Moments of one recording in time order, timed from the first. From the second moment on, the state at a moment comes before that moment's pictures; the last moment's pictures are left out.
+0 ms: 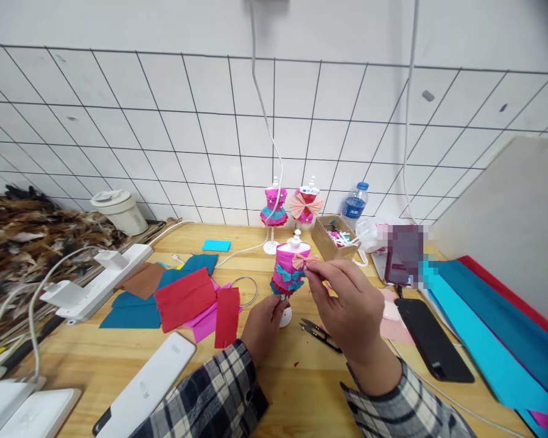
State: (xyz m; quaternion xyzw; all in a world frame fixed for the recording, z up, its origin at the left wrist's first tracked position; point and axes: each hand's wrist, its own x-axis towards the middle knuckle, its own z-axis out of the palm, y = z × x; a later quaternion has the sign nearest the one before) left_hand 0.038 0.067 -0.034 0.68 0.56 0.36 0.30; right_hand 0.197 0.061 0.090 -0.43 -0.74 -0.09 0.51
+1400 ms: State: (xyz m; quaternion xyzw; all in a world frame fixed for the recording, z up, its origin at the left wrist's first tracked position) left_hand 0.038 0.070 -0.039 0.71 0.55 0.33 0.28; right_hand 0.209 0.056 0.091 -0.42 -0.77 -0.10 0.48
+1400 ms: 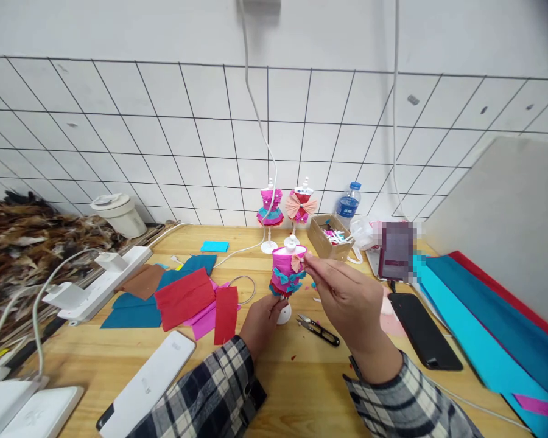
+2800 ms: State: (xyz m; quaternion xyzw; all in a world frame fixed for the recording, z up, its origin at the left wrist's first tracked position) left_hand 0.039 0.075 -0.037 0.72 0.56 0.31 0.27; right_hand 0.233 0.066 -0.020 -0.41 -0.91 0.08 0.08
